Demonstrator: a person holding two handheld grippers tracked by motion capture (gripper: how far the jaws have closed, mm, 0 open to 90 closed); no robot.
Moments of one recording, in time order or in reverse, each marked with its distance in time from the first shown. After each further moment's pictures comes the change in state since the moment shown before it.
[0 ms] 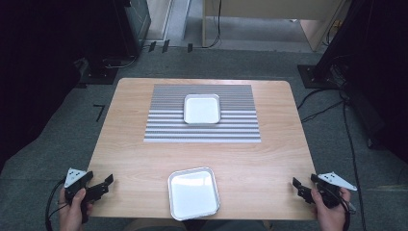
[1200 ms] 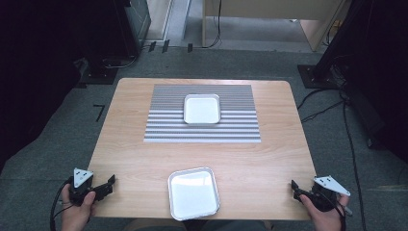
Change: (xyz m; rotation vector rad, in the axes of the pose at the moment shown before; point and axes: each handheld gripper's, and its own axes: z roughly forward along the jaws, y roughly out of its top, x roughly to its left) left arm -0.012 -0.001 0.003 0.024 0.086 0.067; right arm 0.013 -0.010 0.001 -0.018 -0.116 -0.038
